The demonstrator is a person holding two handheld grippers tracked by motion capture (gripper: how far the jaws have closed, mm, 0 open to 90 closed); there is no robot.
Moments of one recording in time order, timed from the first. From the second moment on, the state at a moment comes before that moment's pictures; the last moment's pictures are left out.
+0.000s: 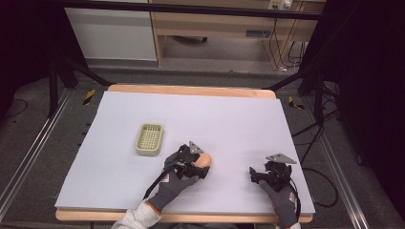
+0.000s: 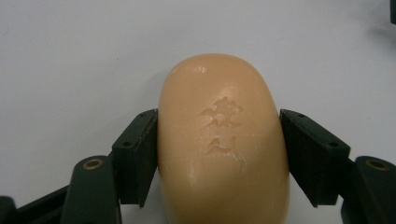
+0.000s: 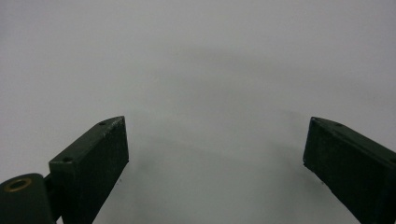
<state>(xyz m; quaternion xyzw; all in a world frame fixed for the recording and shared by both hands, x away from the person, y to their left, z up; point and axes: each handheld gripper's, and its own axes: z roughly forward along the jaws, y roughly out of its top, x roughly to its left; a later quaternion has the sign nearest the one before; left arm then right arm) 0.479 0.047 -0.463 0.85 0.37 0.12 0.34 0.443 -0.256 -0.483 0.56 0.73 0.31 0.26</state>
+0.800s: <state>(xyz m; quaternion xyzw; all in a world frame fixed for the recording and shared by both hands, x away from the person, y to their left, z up) 0.478 0.076 -0.433 0.83 0.39 0.12 0.37 0.443 -0.256 -0.483 0.56 0.72 0.31 0.26</state>
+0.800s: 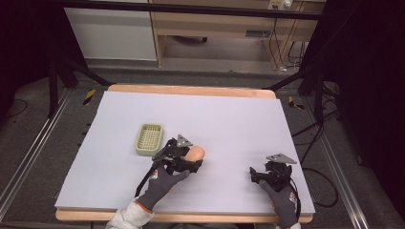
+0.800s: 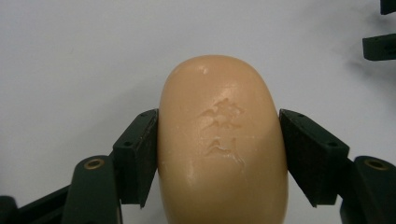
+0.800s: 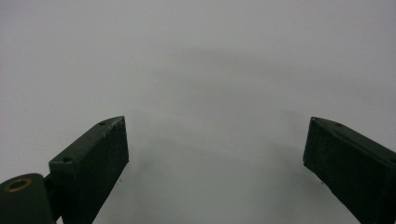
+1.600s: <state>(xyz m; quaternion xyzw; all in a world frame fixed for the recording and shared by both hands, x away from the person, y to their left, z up) 0.487 0.114 -0.410 0.81 0.42 0.14 0.39 0.443 -0.257 -0.483 0.56 0.72 0.31 0.26</state>
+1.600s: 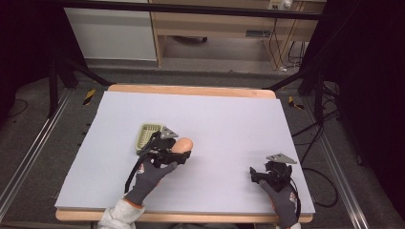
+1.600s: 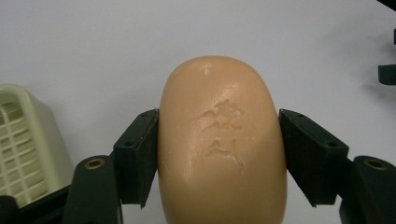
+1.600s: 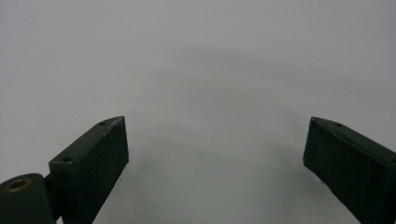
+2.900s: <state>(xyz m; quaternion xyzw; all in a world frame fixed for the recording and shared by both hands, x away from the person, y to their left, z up) 0.521 0.174 -0.404 0.76 0.49 0.18 0.38 0.443 -0.256 -0.482 0.56 0.72 0.31 0.26</state>
